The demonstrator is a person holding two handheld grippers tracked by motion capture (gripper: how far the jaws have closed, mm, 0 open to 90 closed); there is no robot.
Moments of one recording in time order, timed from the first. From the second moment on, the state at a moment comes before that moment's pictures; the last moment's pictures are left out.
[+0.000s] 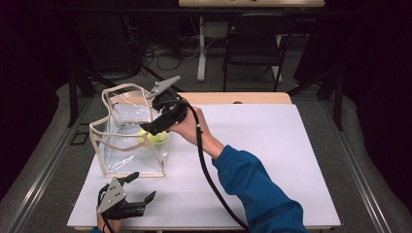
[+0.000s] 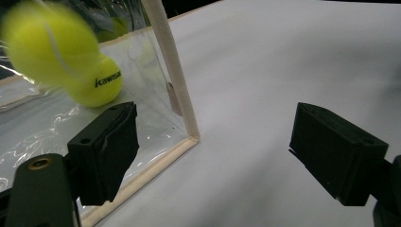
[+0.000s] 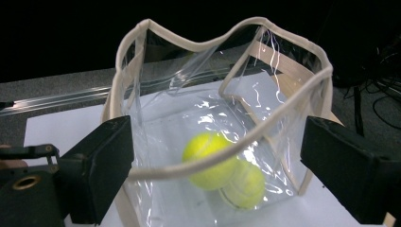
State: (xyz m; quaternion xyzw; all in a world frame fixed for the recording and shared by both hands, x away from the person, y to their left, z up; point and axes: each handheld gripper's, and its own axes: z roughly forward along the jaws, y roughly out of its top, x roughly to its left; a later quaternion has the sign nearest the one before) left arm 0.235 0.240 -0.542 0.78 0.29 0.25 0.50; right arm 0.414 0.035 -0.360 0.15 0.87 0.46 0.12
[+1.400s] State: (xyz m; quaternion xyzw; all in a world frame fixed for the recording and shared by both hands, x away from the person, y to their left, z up) left arm 0.235 0.238 -0.543 0.78 0.29 0.25 0.50; right arm 0.391 -0.043 -0.428 0.17 0.89 0.40 0.11
